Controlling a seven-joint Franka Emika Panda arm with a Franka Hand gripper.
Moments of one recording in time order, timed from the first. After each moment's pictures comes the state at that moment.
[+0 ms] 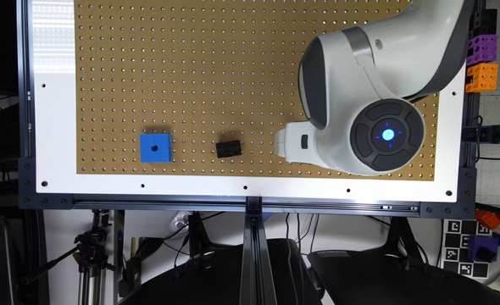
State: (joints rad) arm 0.17 0.52 0.09 -1.86 -0.01 2.43 1.02
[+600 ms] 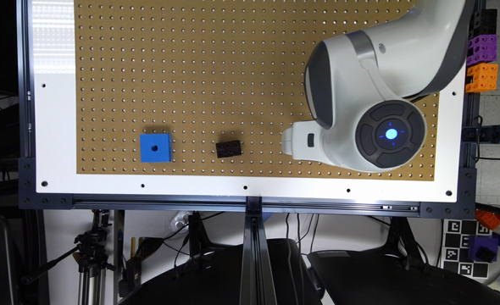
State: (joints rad) arm 0.17 0.58 0.10 -1.85 -0.01 2.47 1.03
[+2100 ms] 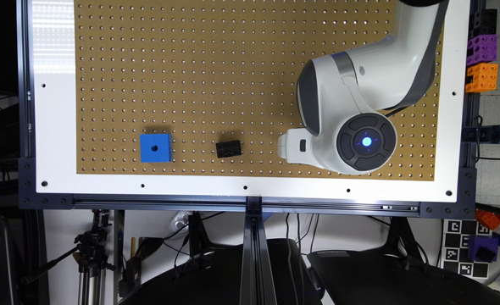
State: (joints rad) arm 0.17 0.66 0.09 -1.81 -0.02 2.53 1.03
